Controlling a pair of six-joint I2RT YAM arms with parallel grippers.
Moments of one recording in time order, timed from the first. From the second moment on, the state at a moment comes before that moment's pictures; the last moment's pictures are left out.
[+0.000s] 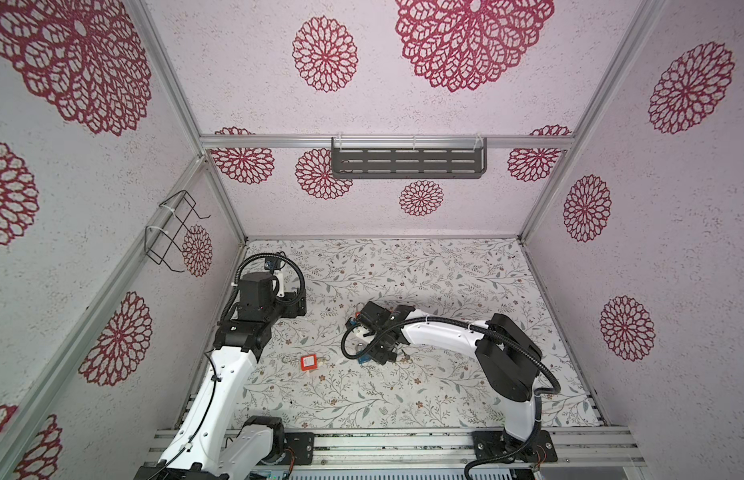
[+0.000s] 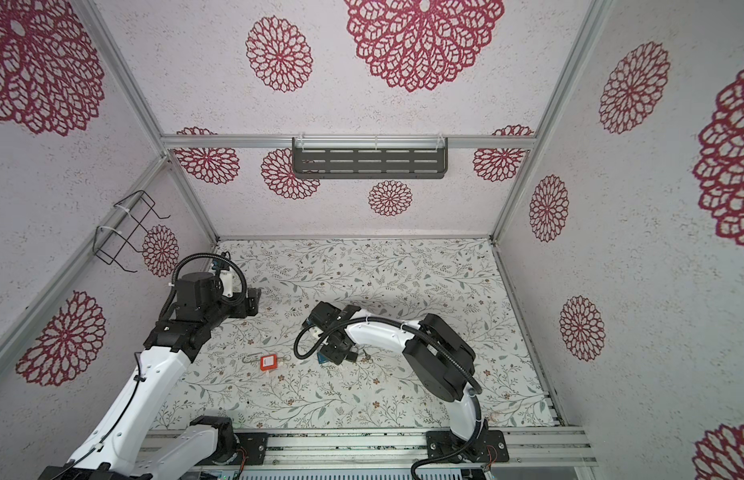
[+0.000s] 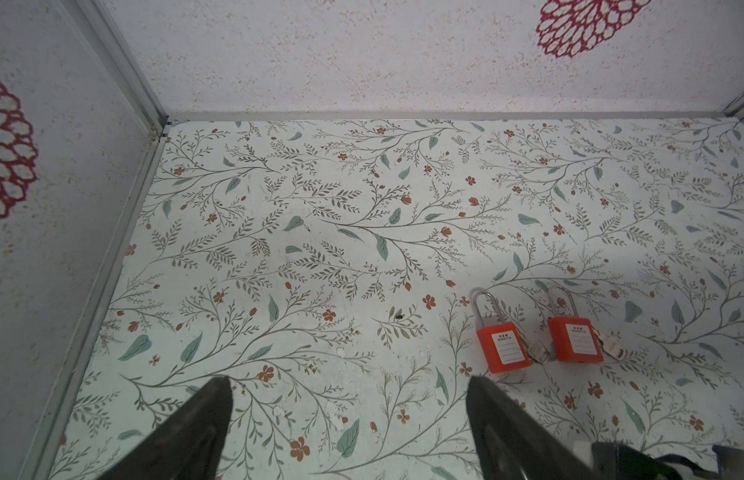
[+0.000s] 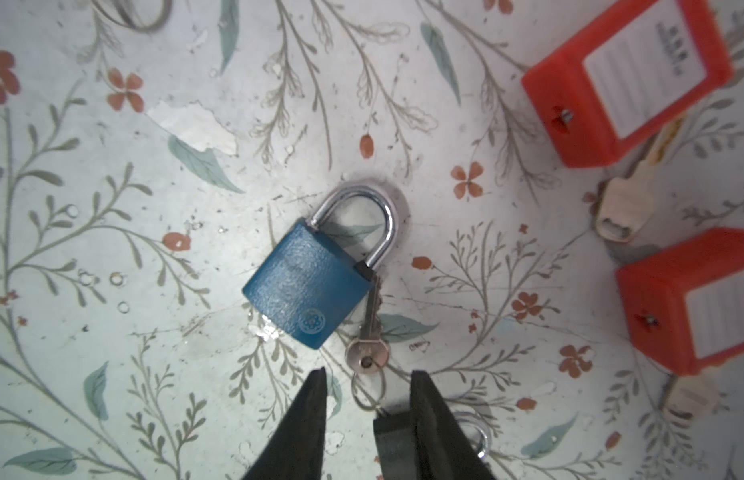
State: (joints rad) left arm -0.05 1.01 0.92 -0.50 0.01 -0.08; right arm 1.00 1.93 1.41 -0.72 0.00 -0.10
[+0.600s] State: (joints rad) left arm 0.29 1.05 0.96 -0.60 0.24 -0.31; right arm 1.01 2.04 1.63 -0.51 -0.26 -0.49
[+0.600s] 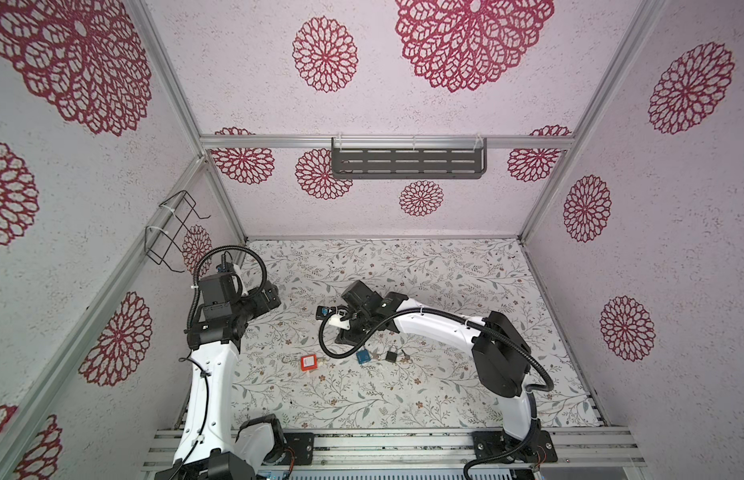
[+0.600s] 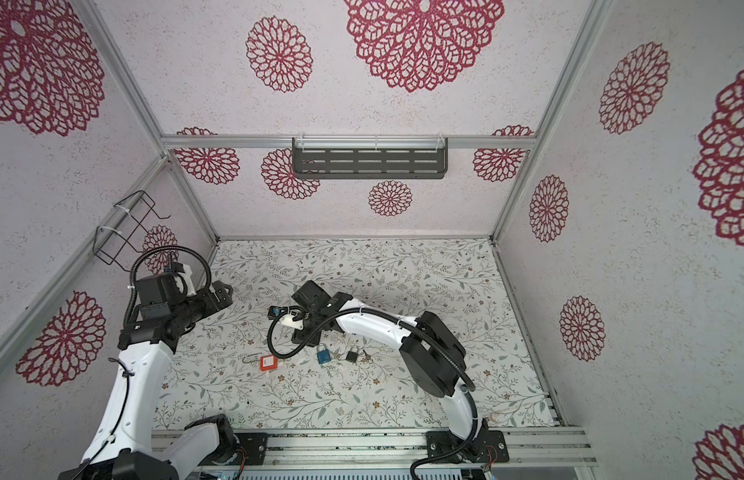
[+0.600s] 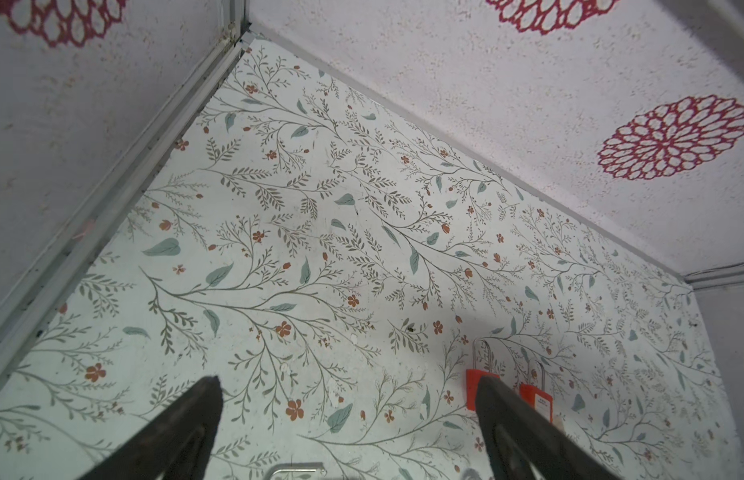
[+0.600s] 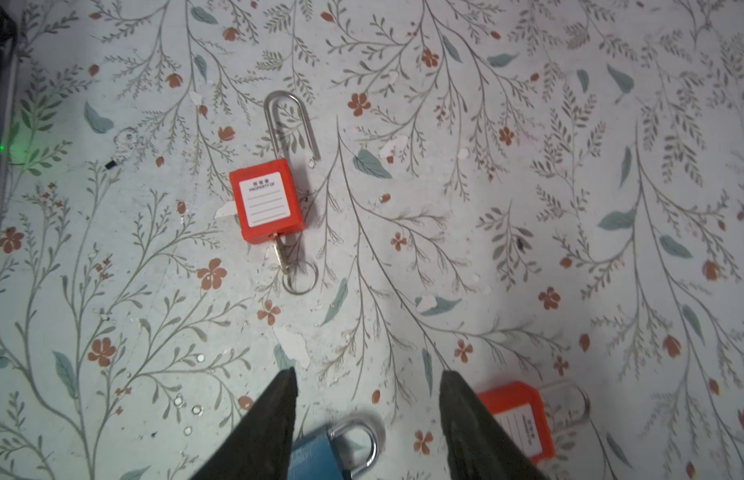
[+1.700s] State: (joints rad) left arm 0.34 1.09 0.94 -0.60 0.35 -0.39; right arm 1.10 2.40 1.99 -0.60 -0.40 -0.69
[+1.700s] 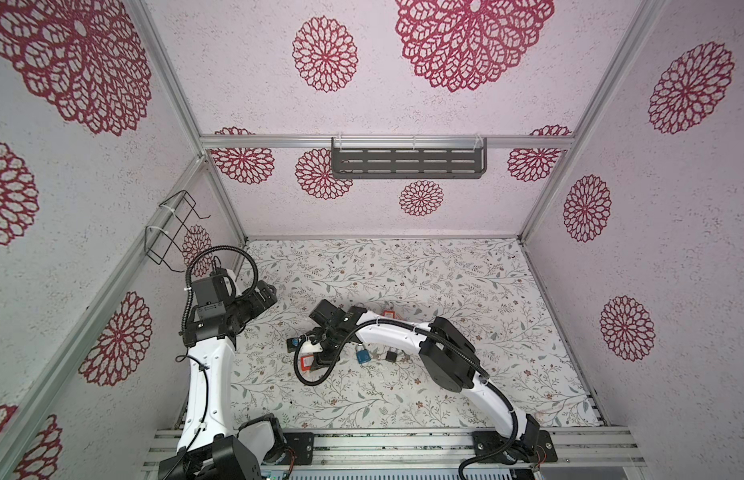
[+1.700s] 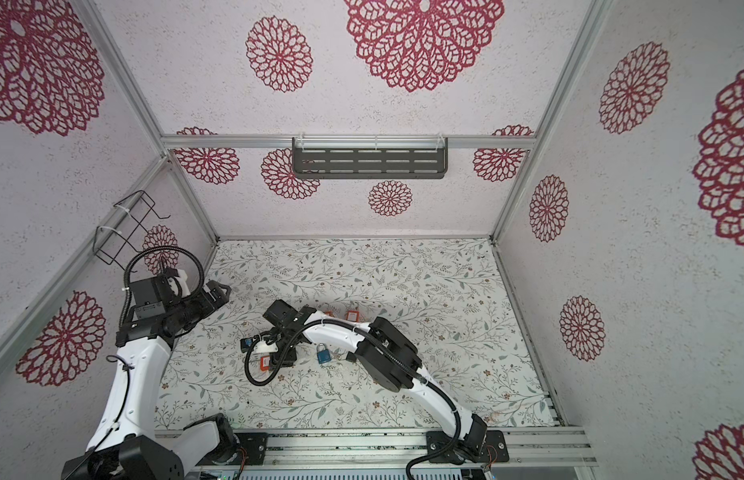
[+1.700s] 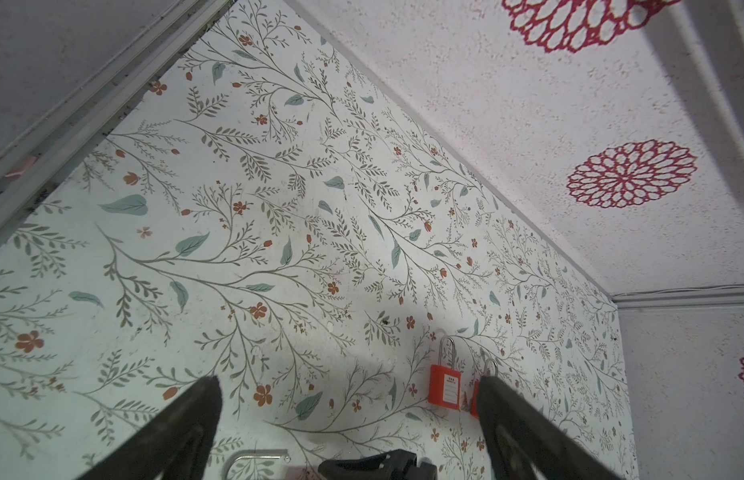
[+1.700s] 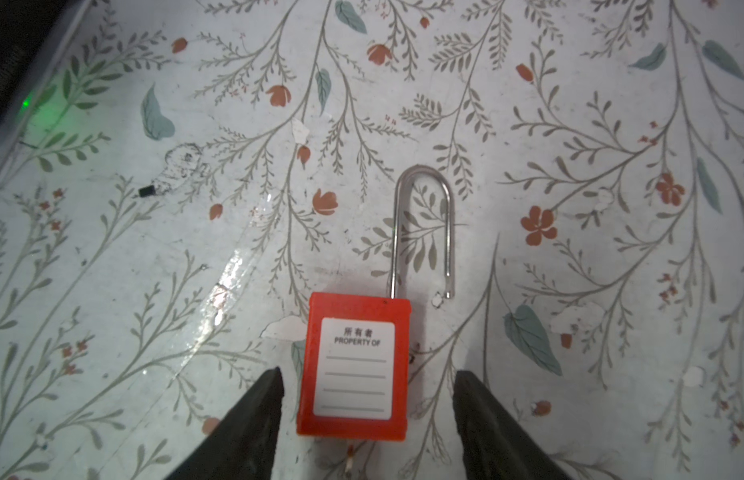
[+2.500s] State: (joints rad) left arm 0.34 1.09 0.92 -0.60 0.36 -0.37; right arm 1.11 2.44 2.01 -0.59 -0.40 -0.68
